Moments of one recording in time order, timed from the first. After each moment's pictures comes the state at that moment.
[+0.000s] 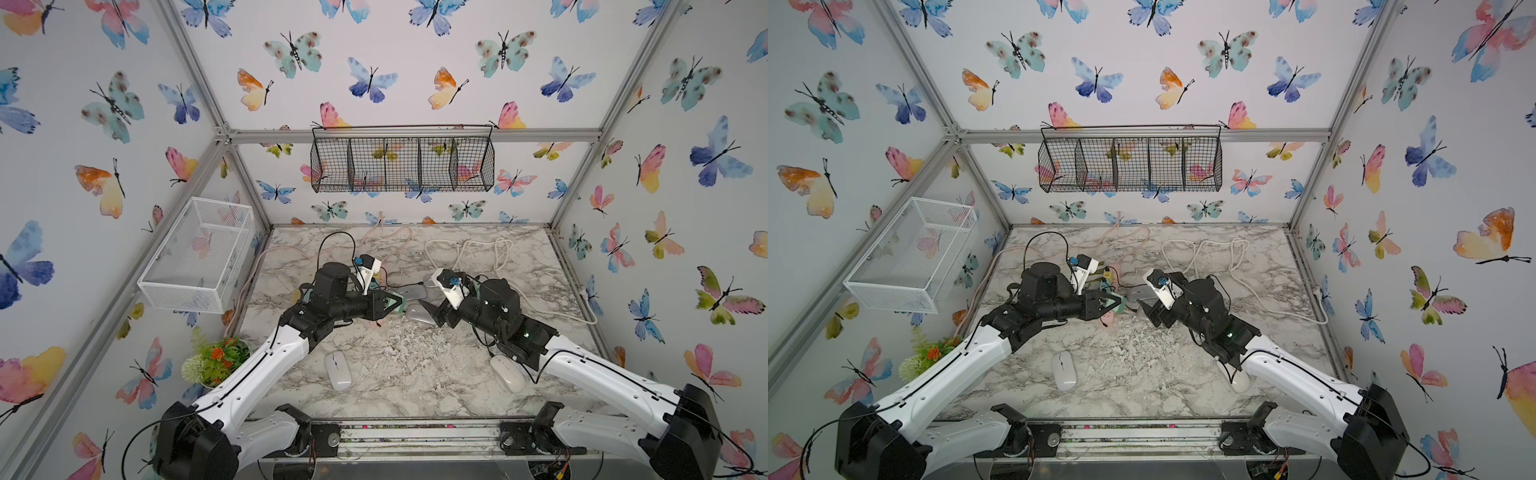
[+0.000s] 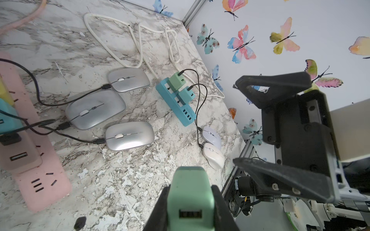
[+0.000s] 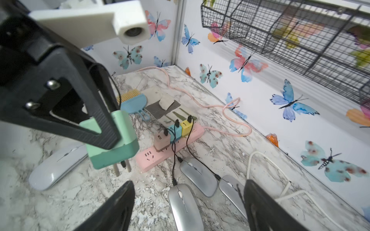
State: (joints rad) left arm -0.51 1.13 0.89 -0.27 0.59 -0.51; right arm 0.82 1.14 0.82 0.03 -0.05 -0.28
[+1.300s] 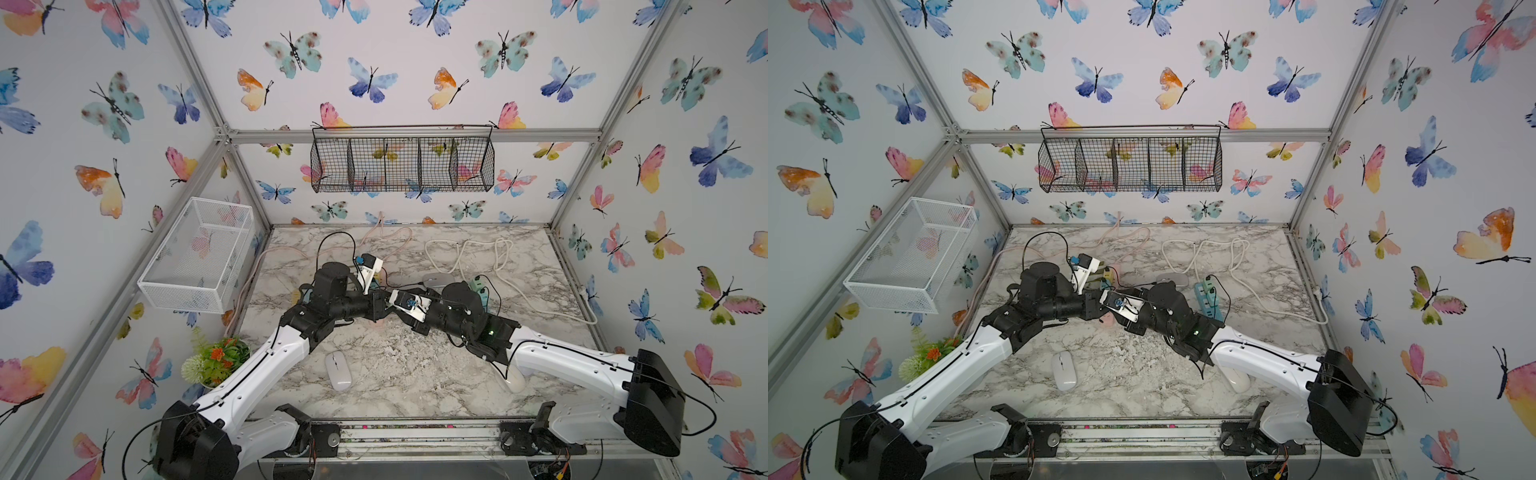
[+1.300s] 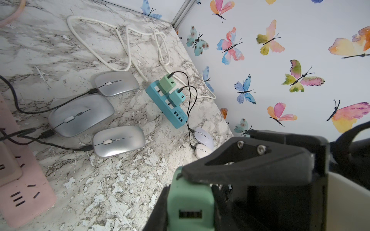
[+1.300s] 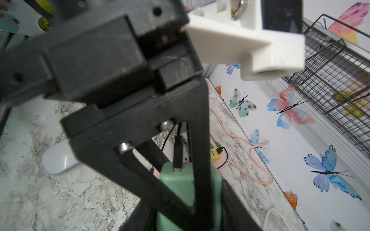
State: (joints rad) left arm -0.52 1.13 0.87 -0.21 0.64 -0.53; right arm 0.99 1.35 0.92 0.14 -0.04 -0.49
